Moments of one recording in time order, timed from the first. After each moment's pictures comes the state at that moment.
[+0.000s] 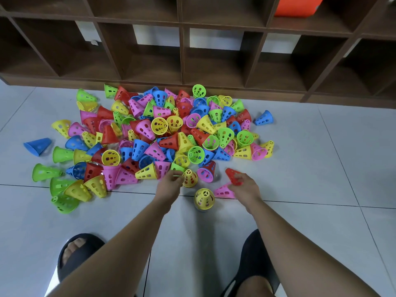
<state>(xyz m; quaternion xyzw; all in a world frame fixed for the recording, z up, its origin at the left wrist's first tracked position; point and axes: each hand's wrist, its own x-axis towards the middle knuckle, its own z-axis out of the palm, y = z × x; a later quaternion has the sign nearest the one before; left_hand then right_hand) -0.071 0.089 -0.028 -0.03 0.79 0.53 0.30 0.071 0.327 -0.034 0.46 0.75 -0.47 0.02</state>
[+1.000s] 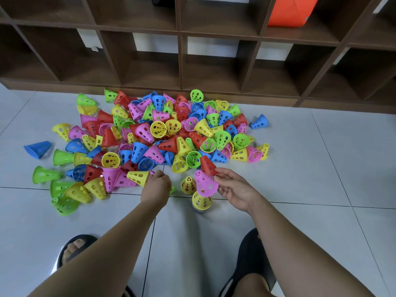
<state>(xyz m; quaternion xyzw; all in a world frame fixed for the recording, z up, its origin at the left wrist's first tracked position) -0.093 0.051 -0.042 0.24 0.95 0.15 0.13 0.063 0.304 0.024 0.33 0.42 -0.85 0.05</state>
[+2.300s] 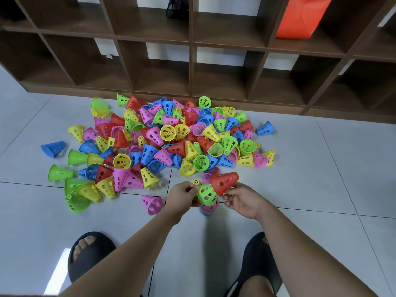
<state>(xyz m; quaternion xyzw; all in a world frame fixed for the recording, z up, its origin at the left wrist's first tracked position) -0.027 0.082 0.013 0.02 0.74 0.58 0.33 0.076 0.298 0.032 0.32 0.45 -0.82 0.14</state>
